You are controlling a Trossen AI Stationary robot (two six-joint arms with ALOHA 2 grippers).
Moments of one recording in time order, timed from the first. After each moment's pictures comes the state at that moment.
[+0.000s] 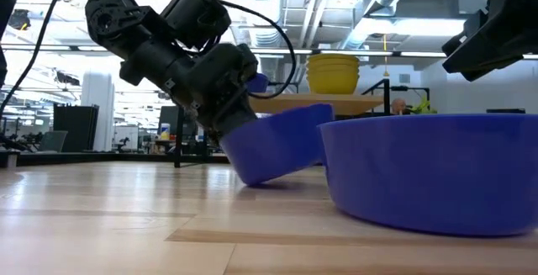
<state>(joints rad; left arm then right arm) -0.09 1.67 0.71 0.56 0.02 -0.27 0.68 1.20 0.48 0.06 0.50 0.47</state>
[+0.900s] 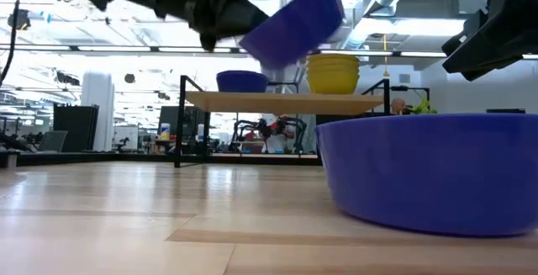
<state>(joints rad) -0.27 1.35 0.71 0.59 -0.41 -0.07 0.68 1.20 0.48 0.06 0.50 0.46</state>
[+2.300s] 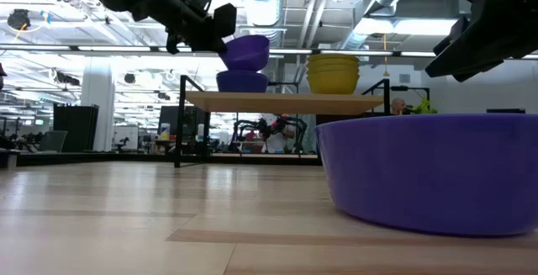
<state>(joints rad) 0.37 1.13 0.76 0.42 -0.60 -0.11 0.63 1.20 0.48 0.06 0.50 0.44</state>
